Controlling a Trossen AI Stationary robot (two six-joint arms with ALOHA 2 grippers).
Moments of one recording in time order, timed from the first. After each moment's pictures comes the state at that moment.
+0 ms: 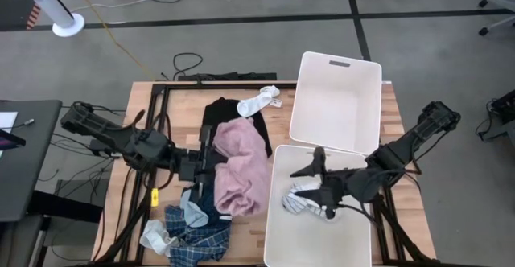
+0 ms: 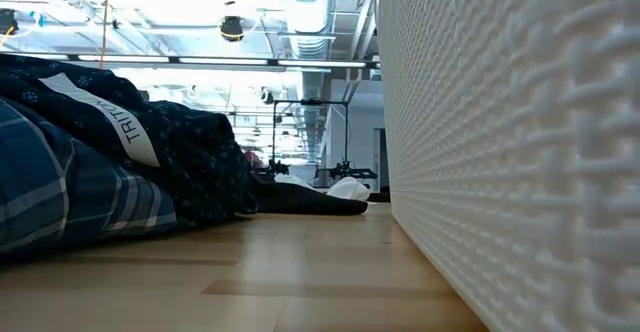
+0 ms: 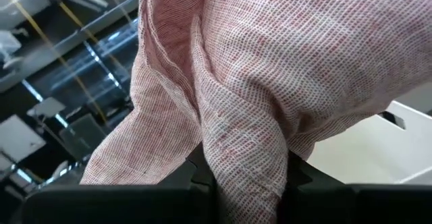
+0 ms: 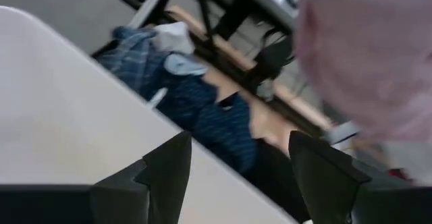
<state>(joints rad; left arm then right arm) -0.43 1.17 1.22 0.01 -0.31 0.55 0.65 1.28 1.26 -0.41 0.59 -0.35</state>
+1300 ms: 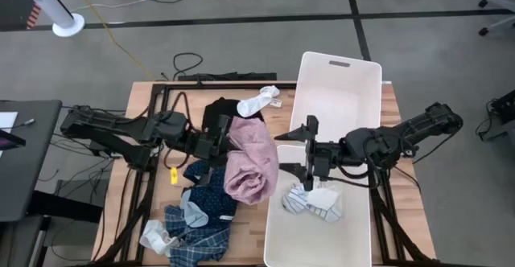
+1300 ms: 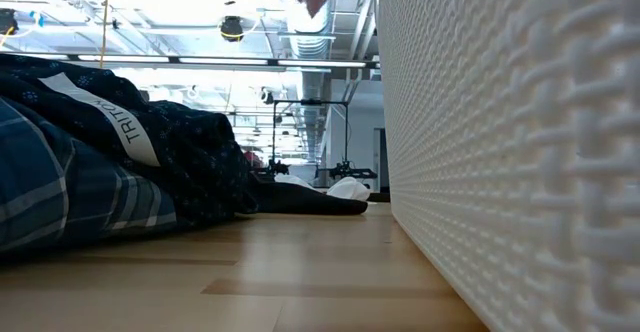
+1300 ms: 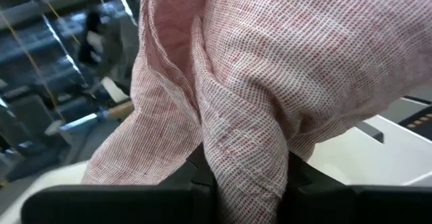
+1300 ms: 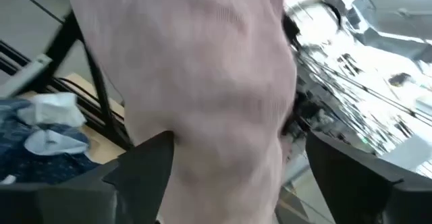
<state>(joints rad) -0.21 1.22 1.22 0.02 0.04 0.37 0.40 1.28 1.26 0.07 0.44 -0.73</state>
